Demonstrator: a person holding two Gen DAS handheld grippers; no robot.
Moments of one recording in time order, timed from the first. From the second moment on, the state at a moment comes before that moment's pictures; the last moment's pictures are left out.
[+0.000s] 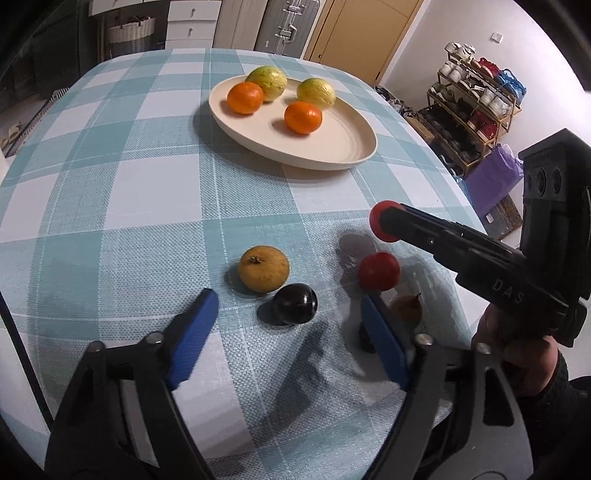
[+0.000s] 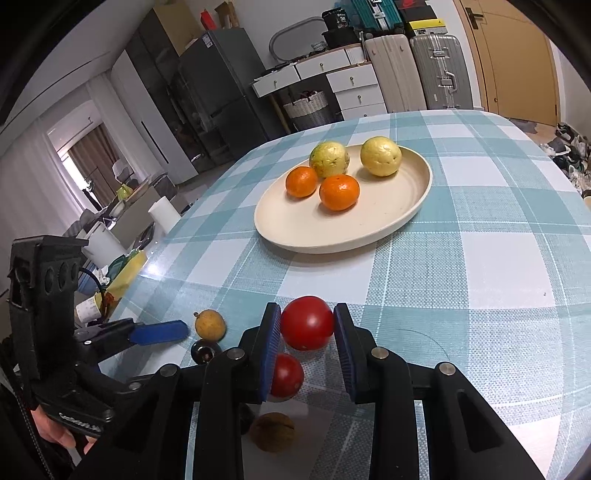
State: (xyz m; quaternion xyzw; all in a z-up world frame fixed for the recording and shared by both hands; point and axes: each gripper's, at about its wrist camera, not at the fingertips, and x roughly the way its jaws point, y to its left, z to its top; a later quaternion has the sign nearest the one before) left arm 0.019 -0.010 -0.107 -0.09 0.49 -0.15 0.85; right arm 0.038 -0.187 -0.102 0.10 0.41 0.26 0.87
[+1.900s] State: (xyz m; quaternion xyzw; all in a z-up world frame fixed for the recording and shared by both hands) left arm 0.096 0.006 -0.033 -0.12 0.44 -0.19 0.87; right arm 0.069 -0.190 -0.079 0.11 0.37 0.30 0.87
